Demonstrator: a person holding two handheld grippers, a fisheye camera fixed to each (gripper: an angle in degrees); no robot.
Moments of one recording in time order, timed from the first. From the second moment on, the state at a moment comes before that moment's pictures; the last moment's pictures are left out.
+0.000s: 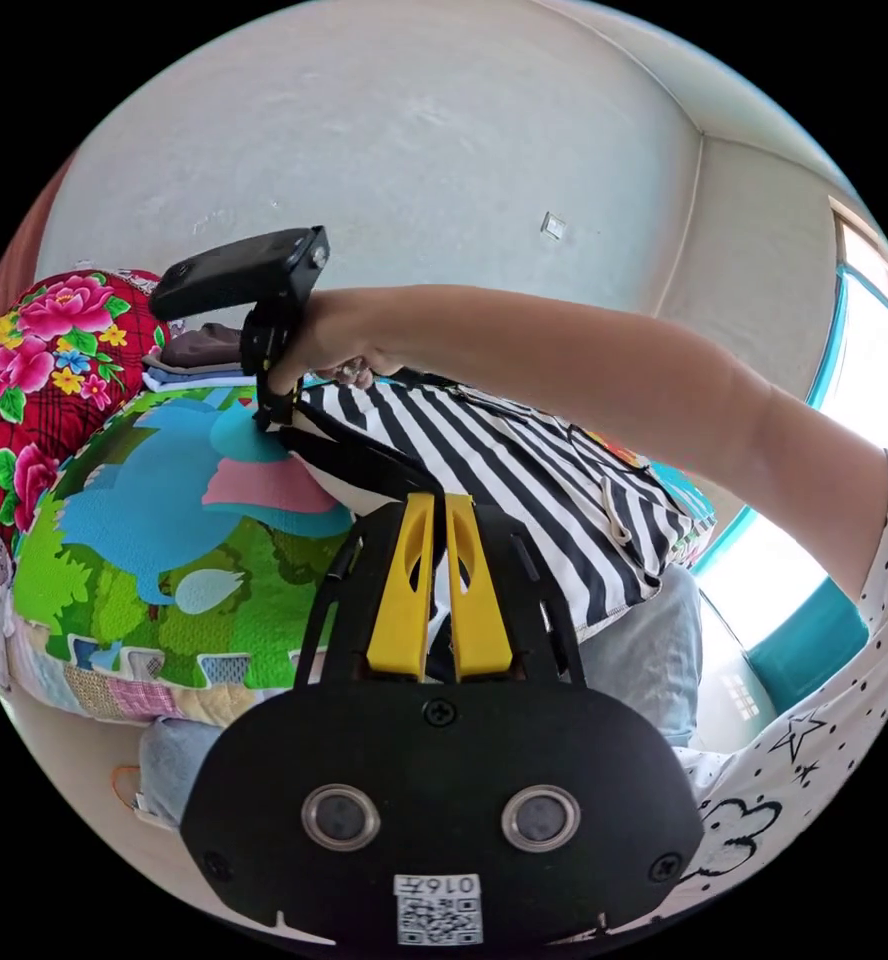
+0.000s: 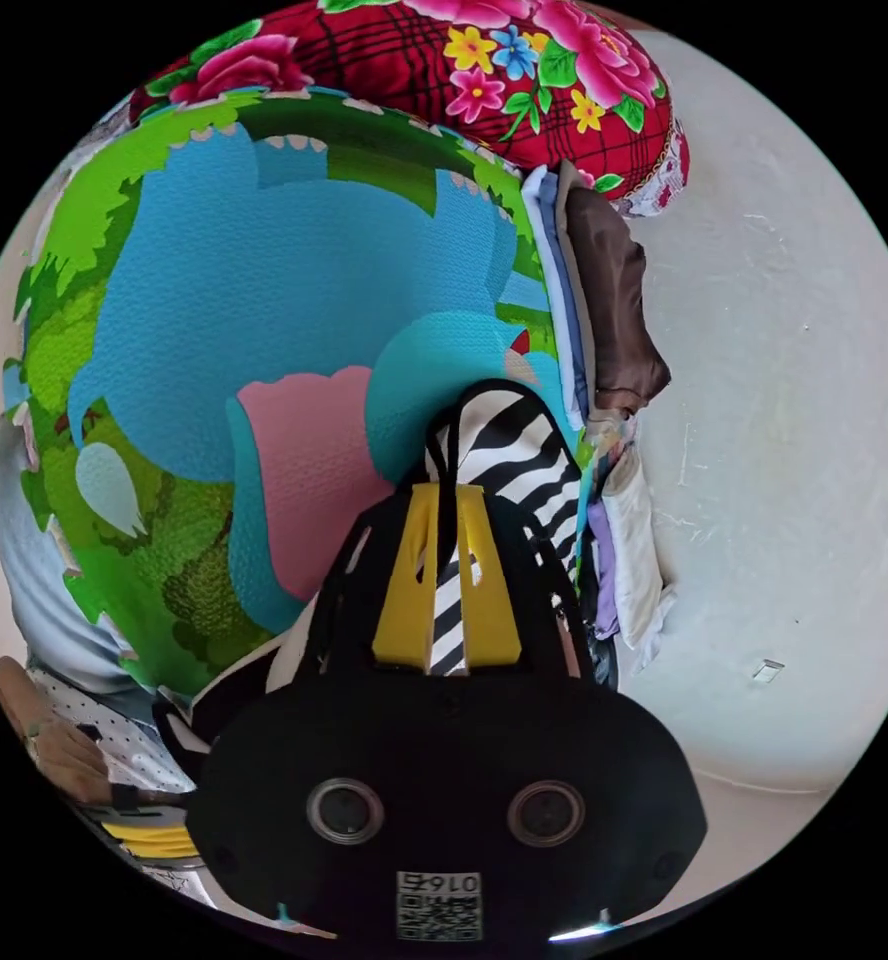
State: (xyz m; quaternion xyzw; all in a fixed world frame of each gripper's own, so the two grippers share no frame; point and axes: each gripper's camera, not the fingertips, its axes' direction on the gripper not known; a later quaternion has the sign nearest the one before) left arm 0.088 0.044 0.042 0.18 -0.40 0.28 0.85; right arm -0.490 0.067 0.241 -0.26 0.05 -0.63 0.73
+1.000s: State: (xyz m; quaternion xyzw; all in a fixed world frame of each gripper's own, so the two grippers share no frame) left arm 0.405 -0.181 0.434 -0.10 -0.20 0.47 0.85; right arm 0.282 -0.209 0.215 -0.28 -0.16 -0.16 0.93
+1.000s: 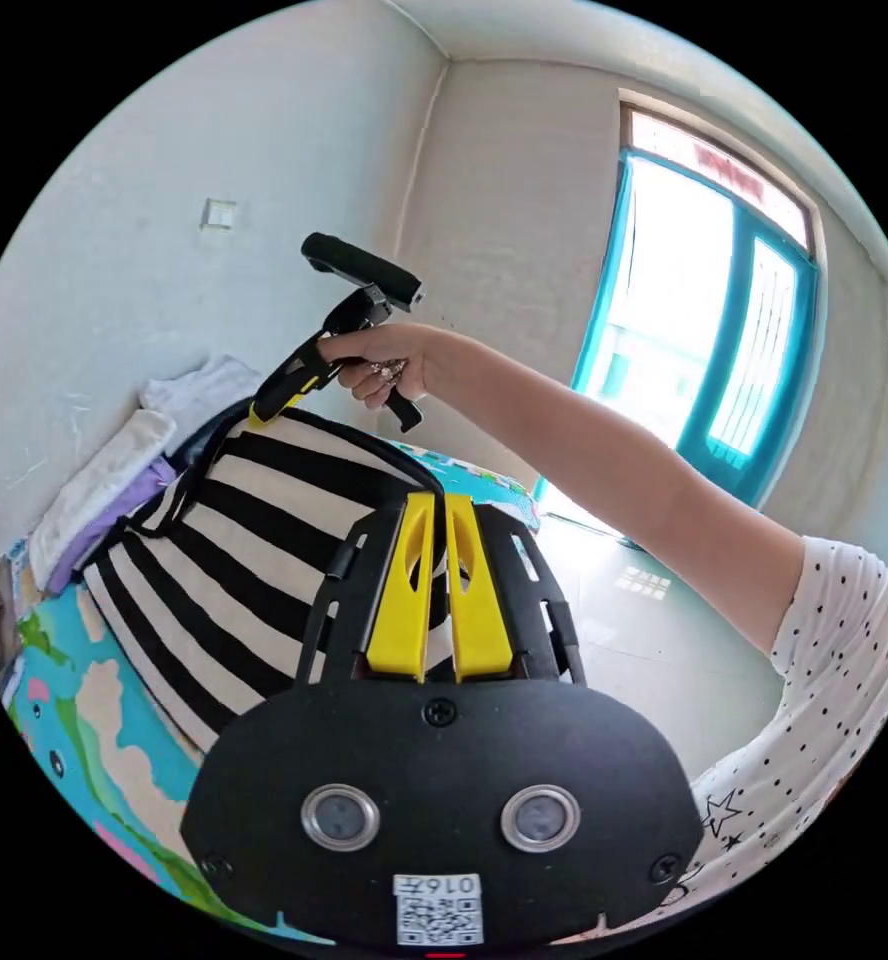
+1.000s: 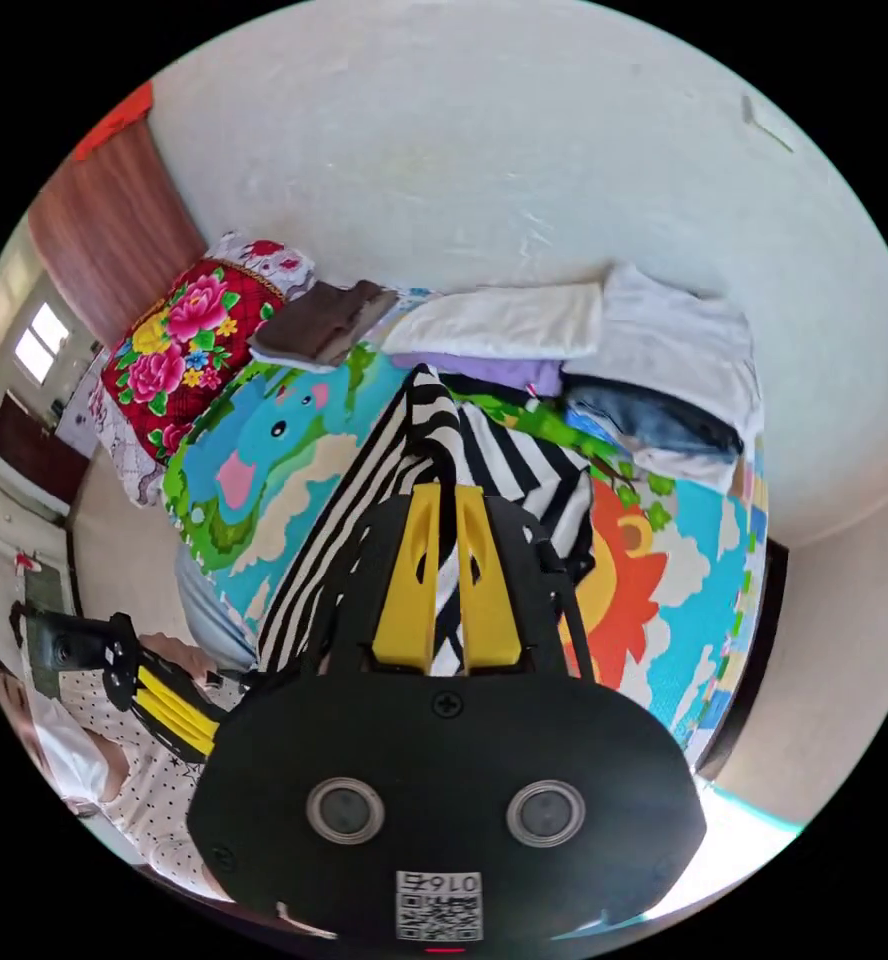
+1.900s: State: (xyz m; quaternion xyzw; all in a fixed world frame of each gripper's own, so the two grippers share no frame) left arm 0.403 -0.080 0.542 -0.03 -0.20 0.40 0.90; right arm 0.557 -0.061 0.146 -0.17 -0.05 -0.05 0.98
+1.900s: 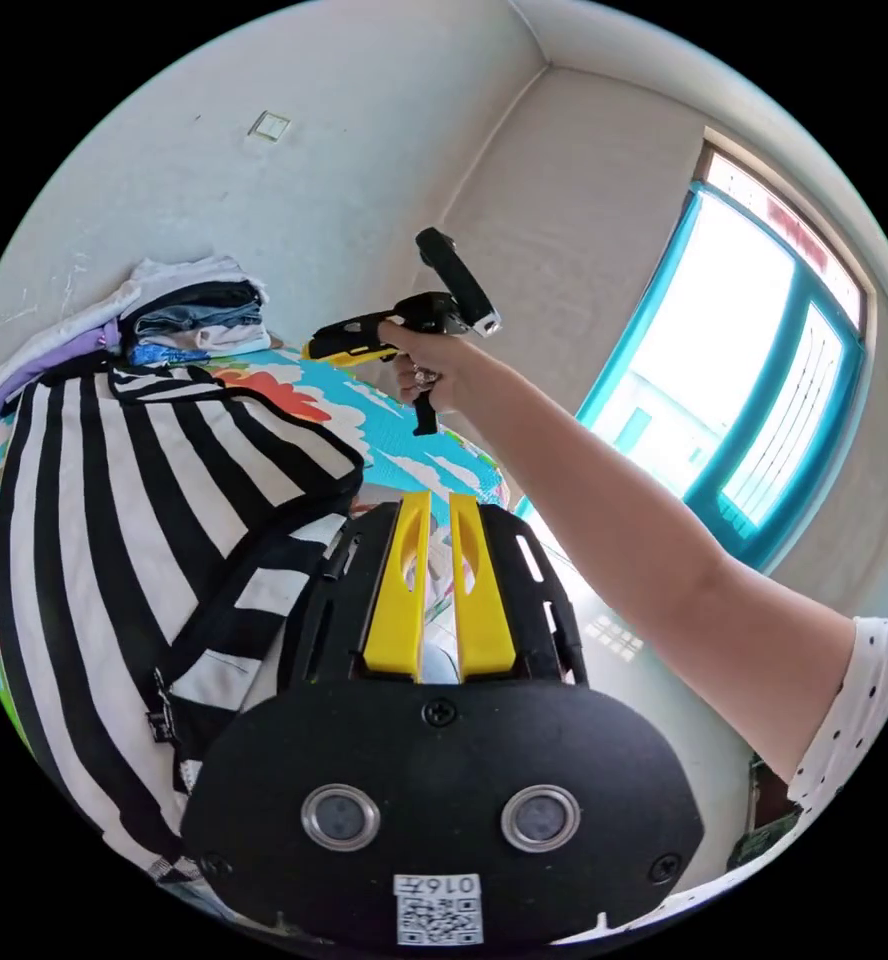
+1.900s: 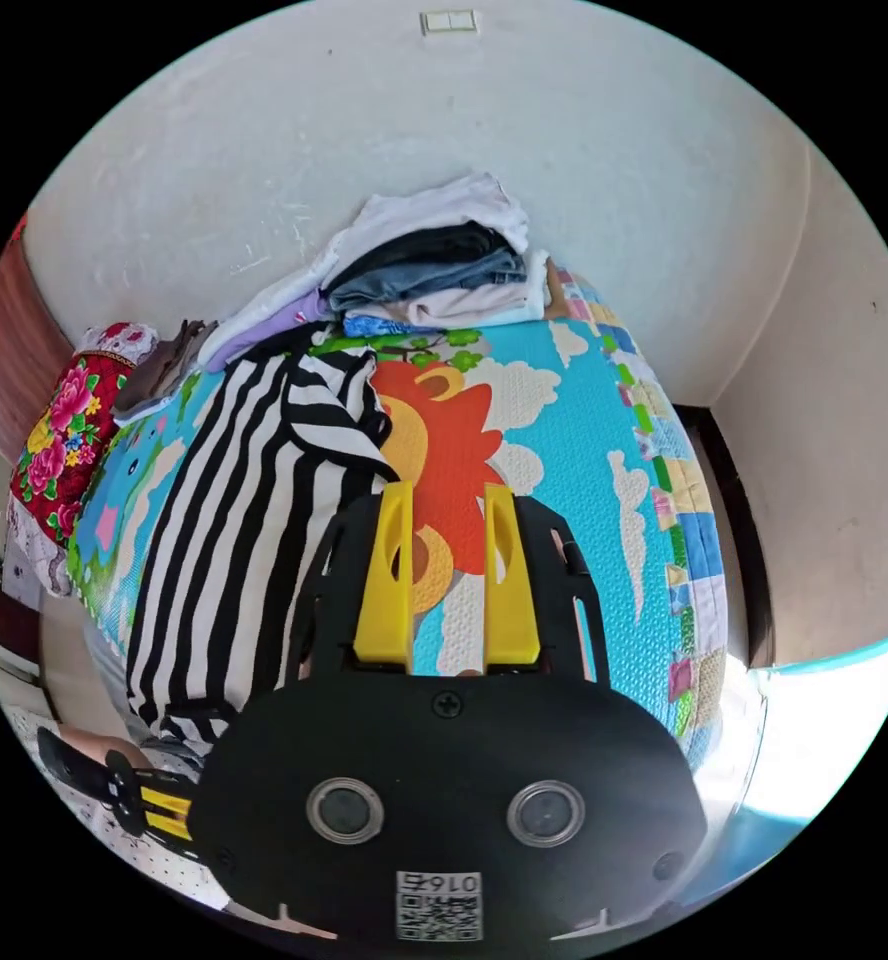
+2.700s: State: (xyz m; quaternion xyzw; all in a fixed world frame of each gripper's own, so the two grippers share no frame) left arm 0.303 -0.080 0.334 -0.14 -0.22 0.38 0.89; right arm 0.476 0.085 0.071 -0.27 -0.39 -0.43 0.77
